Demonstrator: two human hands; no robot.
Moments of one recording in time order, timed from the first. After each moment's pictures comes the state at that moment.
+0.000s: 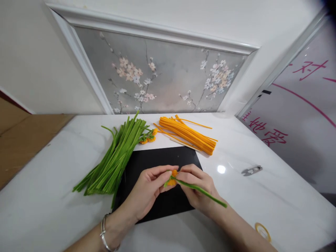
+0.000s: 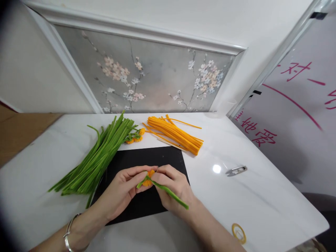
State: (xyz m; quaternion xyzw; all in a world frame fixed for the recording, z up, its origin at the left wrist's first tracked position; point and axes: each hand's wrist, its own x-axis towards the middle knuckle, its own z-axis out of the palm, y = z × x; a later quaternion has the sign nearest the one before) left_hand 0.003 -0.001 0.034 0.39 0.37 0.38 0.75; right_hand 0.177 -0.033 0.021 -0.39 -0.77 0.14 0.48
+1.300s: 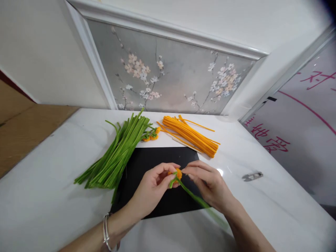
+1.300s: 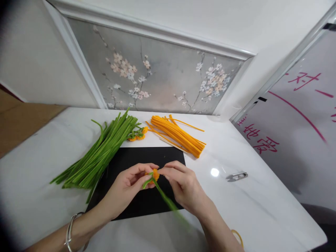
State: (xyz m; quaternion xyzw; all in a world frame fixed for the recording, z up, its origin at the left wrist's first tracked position) left_hand 0.008 -0.009 0.032 0.55 0.38 0.40 0.63; right_hand 0.200 -0.028 0.039 -0.39 -0.80 0.20 0.41
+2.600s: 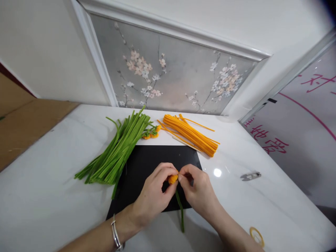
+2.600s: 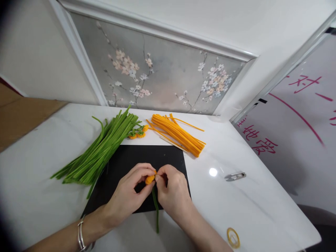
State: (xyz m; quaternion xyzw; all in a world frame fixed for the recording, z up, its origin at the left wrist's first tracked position) left_hand 0.009 -0.019 0.016 0.76 0.39 0.43 0.31; right_hand 0.163 -0.037 0.023 -0.57 -0.68 0.22 0.40
